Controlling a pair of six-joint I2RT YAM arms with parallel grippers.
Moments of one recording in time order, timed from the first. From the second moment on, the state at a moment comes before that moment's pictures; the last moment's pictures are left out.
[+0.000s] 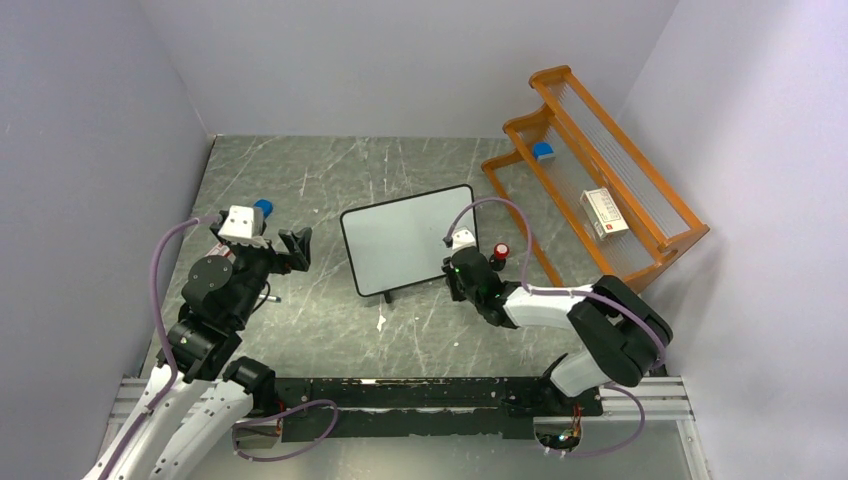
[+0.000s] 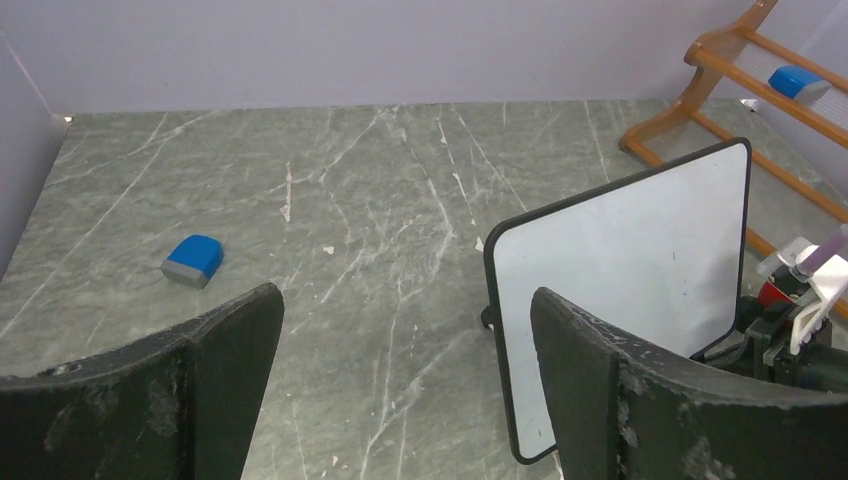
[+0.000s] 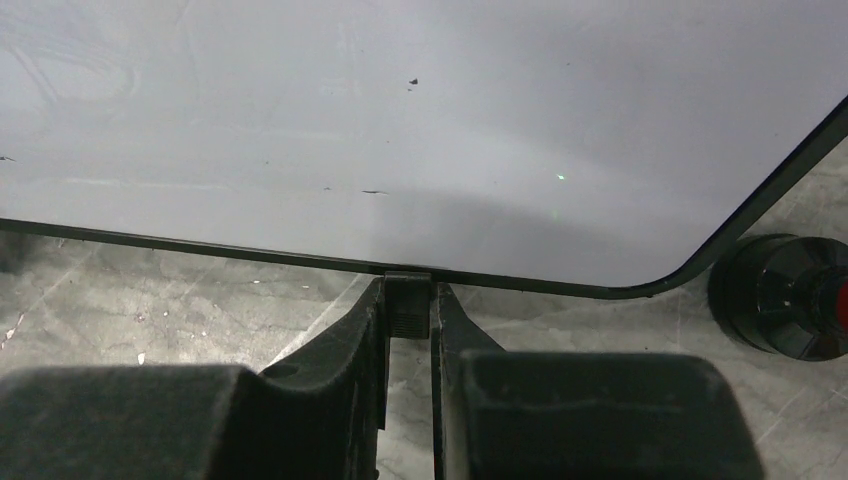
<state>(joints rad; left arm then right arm) -0.45 0.46 0.65 -0.21 -0.24 -0.14 0.75 1.48 0.50 0.29 0.26 0.21</state>
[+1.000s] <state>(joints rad) -0.38 0.68 0.71 -0.29 -0.37 -0.27 0.76 0.99 0.53 0.01 0.45 0.38</state>
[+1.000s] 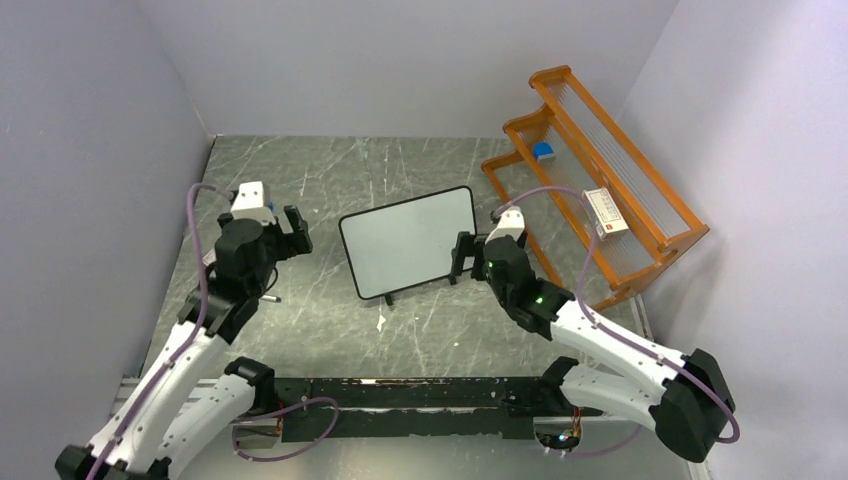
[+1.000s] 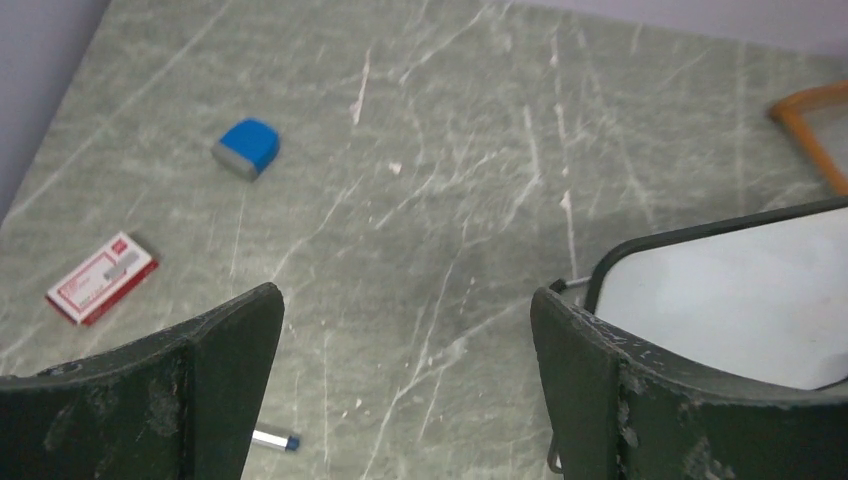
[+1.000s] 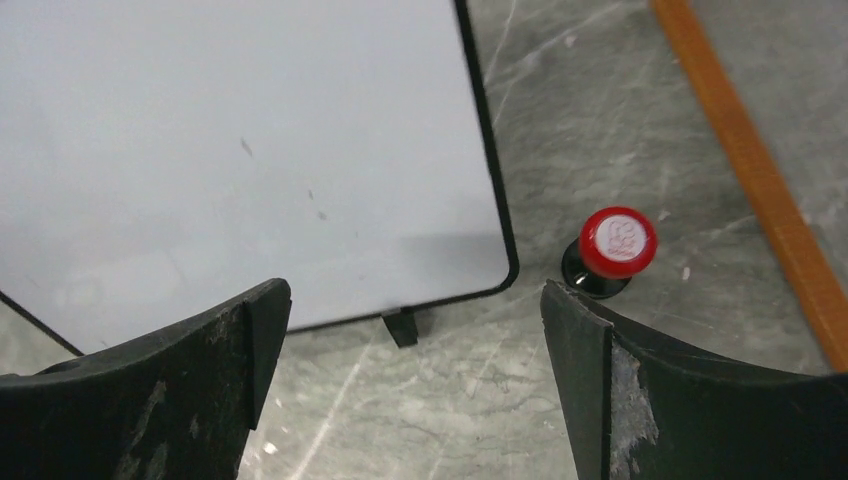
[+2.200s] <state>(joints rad) 0.21 1.28 0.73 -0.64 -0.14 -0.66 0.76 0.70 0.55 -0.09 0.49 0.42</state>
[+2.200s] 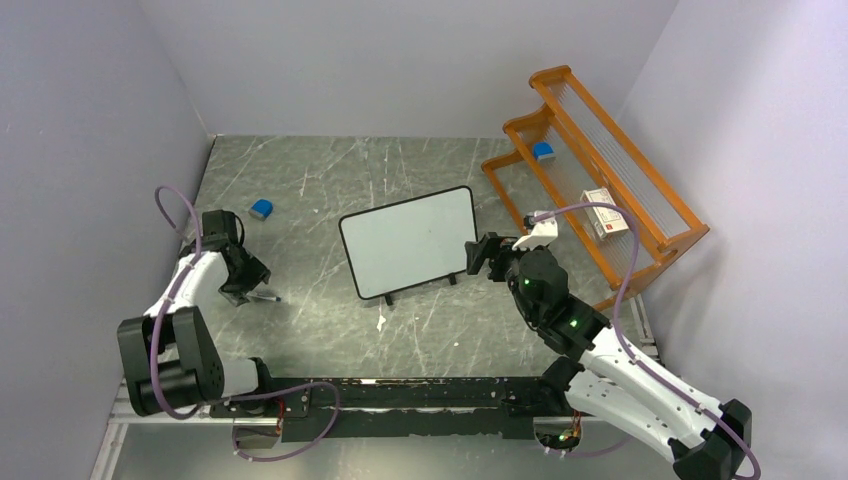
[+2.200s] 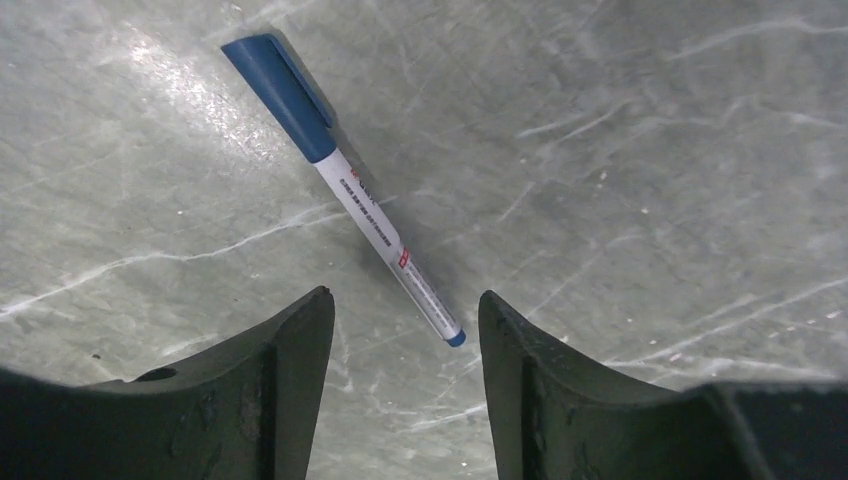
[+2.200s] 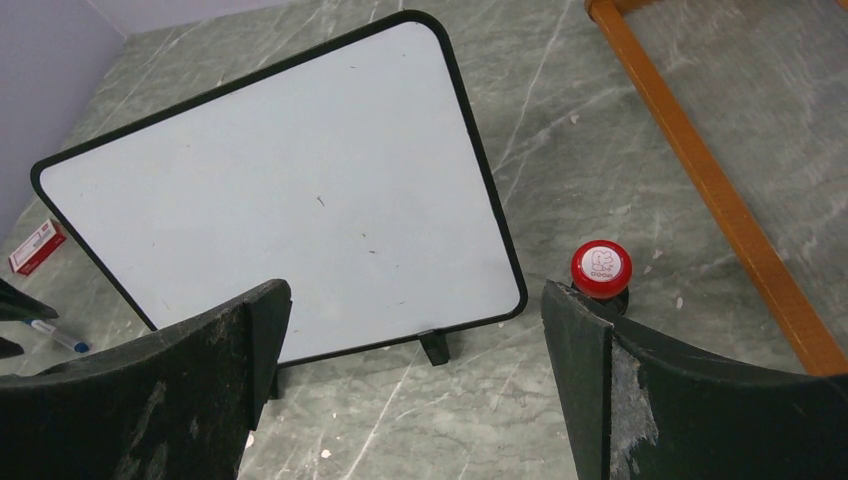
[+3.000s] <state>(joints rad) 0.22 1.45 0.74 -0.58 -0.14 -0.69 0.76 0.72 0.55 -0.10 0.48 0.42</state>
